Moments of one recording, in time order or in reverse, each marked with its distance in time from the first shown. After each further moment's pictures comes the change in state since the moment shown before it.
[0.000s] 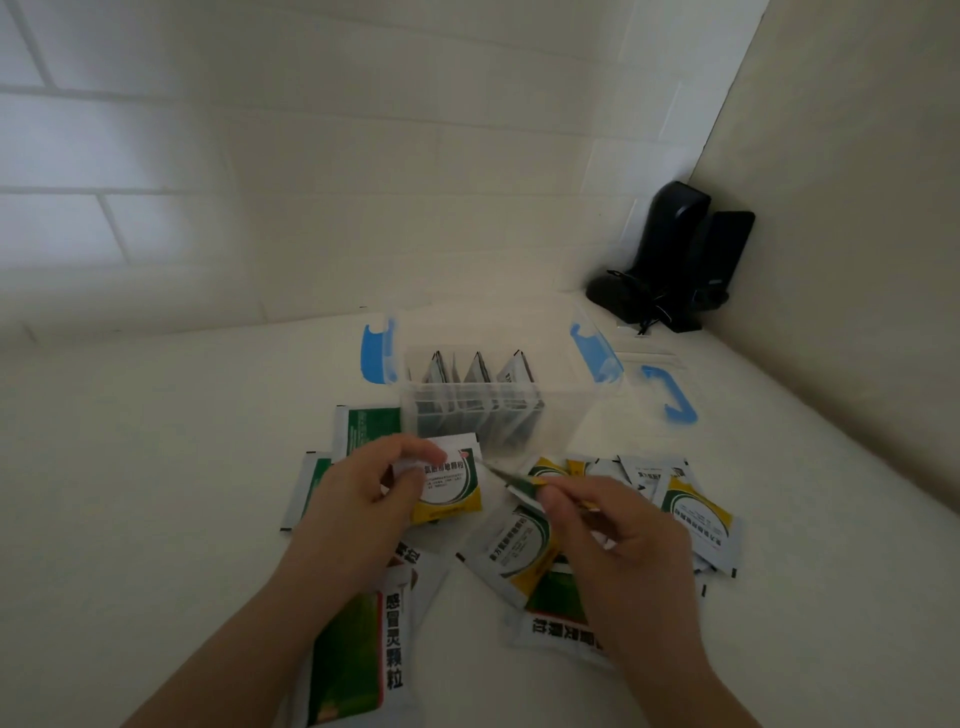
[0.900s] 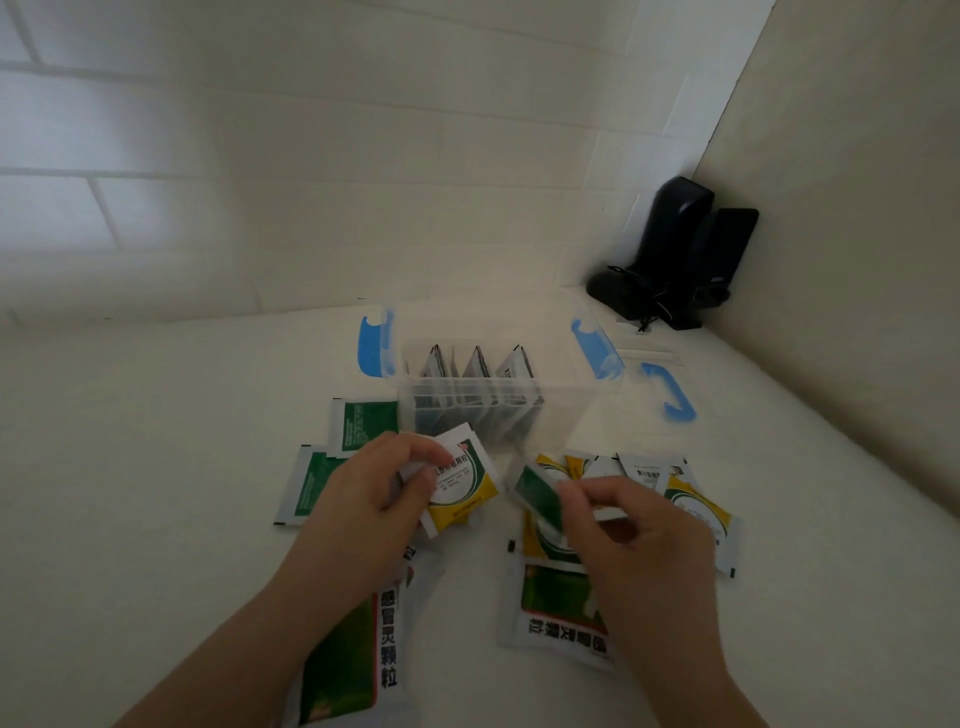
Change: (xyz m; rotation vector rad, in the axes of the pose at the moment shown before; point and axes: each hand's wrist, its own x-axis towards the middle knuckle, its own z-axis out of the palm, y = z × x) left_hand -0.002 0.001 0.005 0.044 0.004 0.125; right_hand 0.001 -0.003 -0.008 -0.111 0.014 0.164
